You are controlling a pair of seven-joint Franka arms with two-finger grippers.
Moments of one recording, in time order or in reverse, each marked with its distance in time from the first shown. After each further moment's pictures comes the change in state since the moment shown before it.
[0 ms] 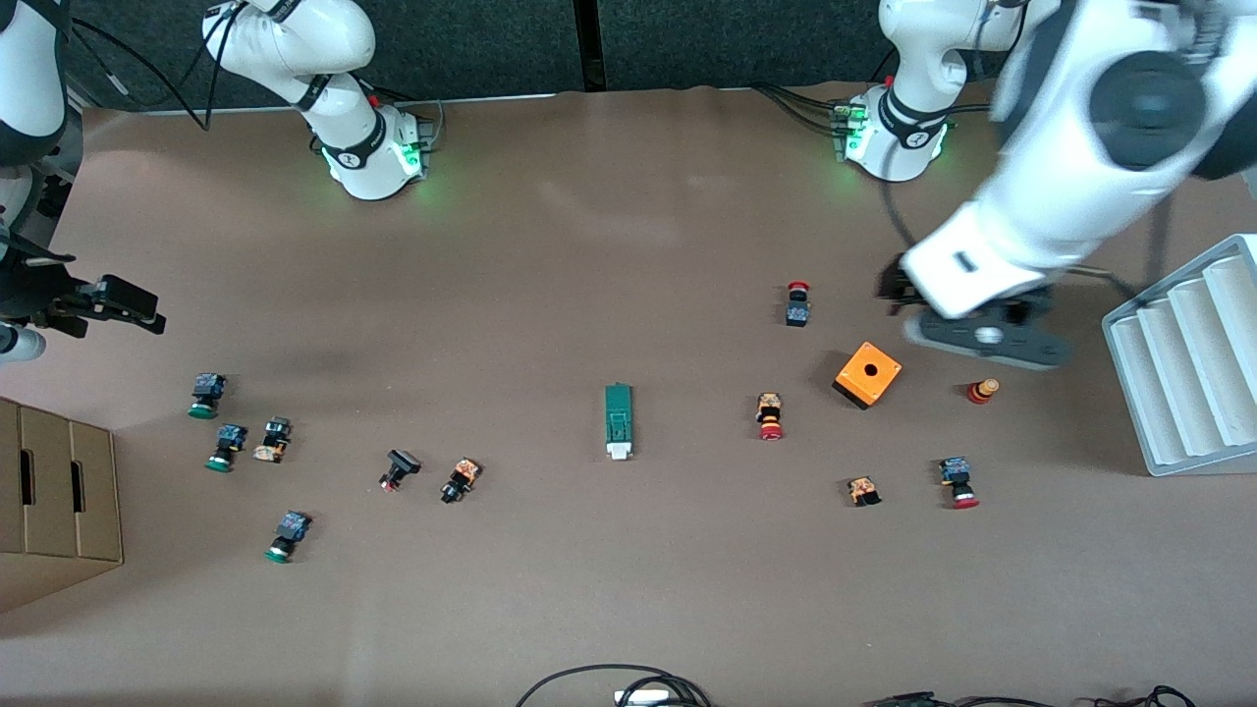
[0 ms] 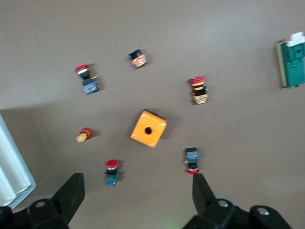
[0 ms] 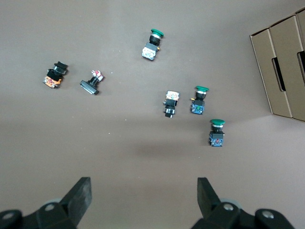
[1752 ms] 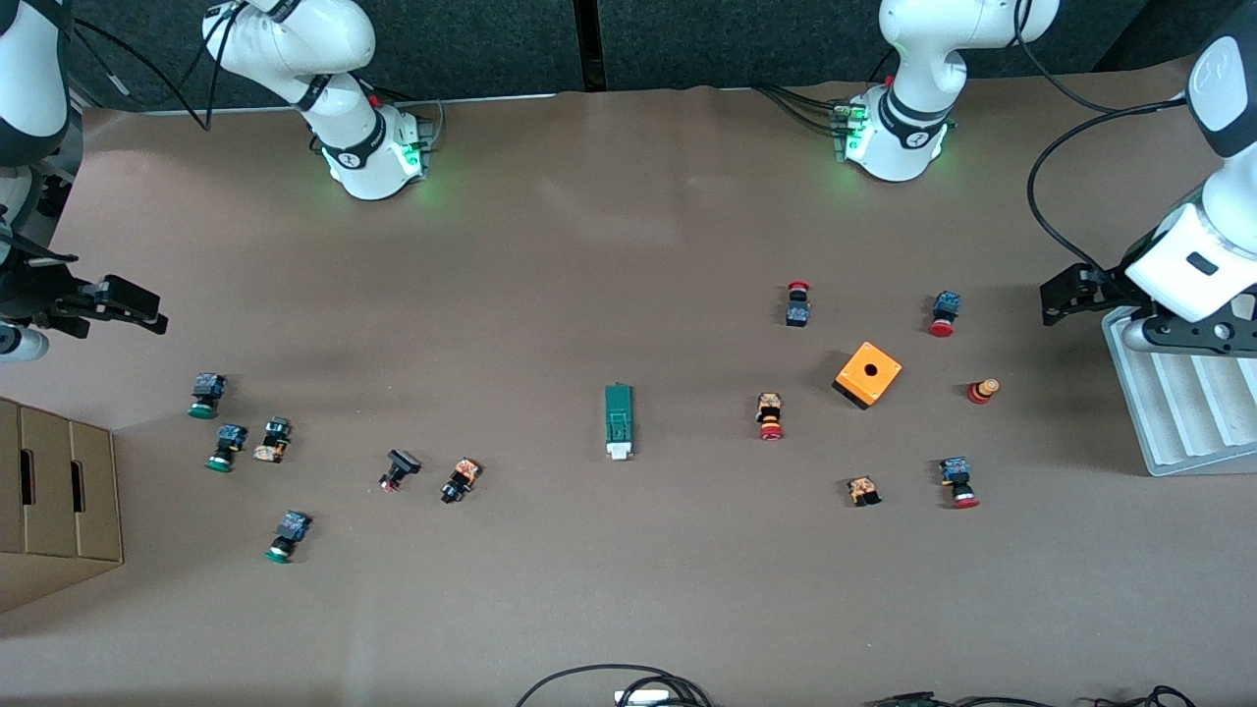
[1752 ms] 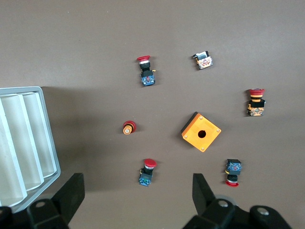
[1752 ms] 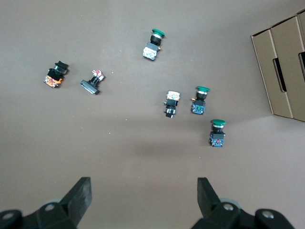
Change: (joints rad) left arm 0.117 -0.111 0.131 -0.176 -0.015 0.128 0.091; right arm 0.001 0.001 0.003 0.000 0.000 0.000 -0.001
